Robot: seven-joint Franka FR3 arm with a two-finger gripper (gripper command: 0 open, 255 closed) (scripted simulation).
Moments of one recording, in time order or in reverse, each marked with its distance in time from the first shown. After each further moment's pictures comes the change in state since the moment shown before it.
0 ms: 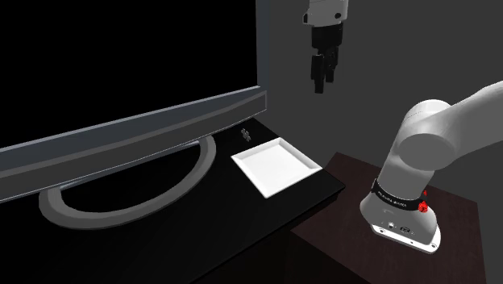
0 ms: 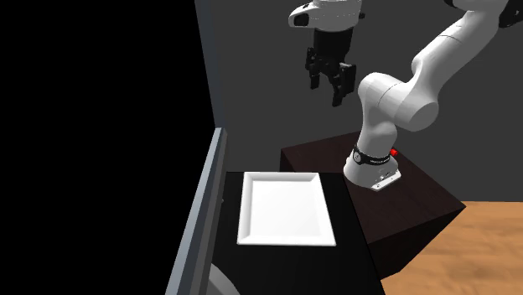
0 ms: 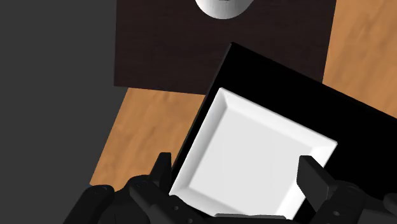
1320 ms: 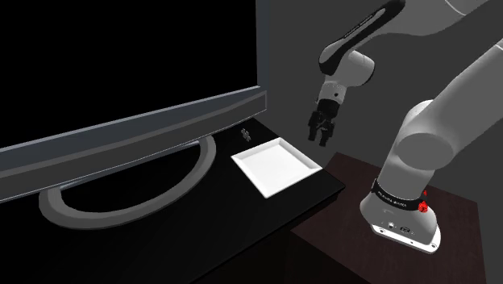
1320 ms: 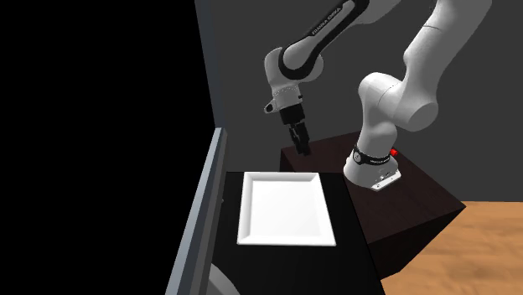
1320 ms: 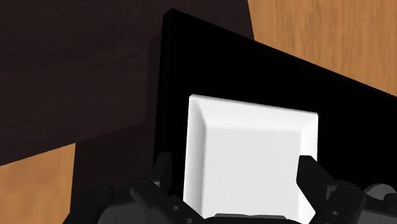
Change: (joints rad) arm -0.020 0.412 -0.595 -0.365 0.392 0.471 -0.483
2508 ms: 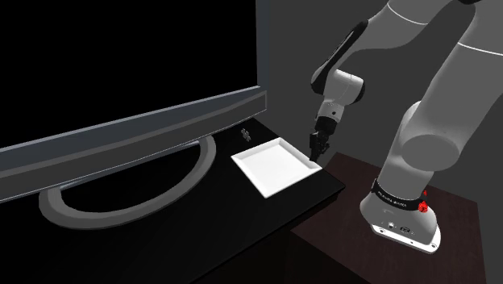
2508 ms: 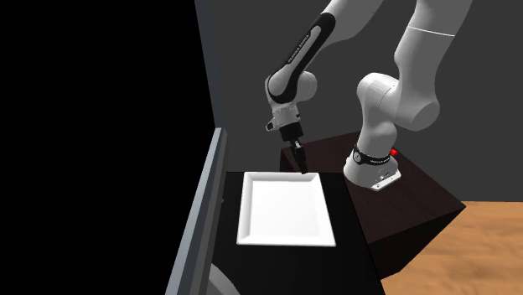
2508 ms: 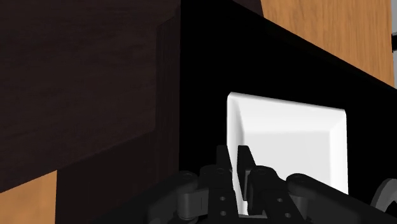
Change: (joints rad) arm 0.084 0.263 -0.090 -0.004 0.218 0.098 -0.252
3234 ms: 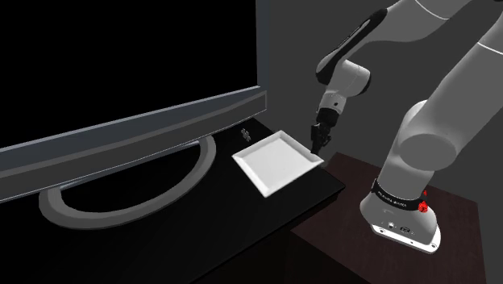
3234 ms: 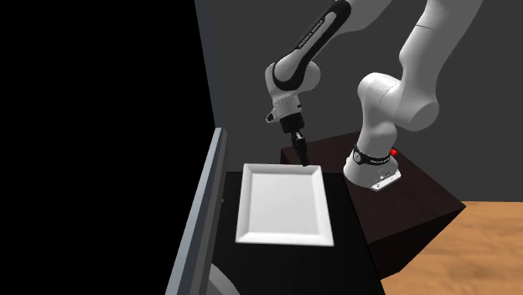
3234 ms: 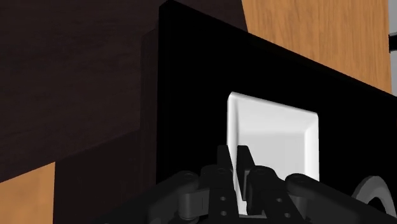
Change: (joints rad) arm -0.042 -0.139 0.018 -0.004 -0.101 -0.065 0.125
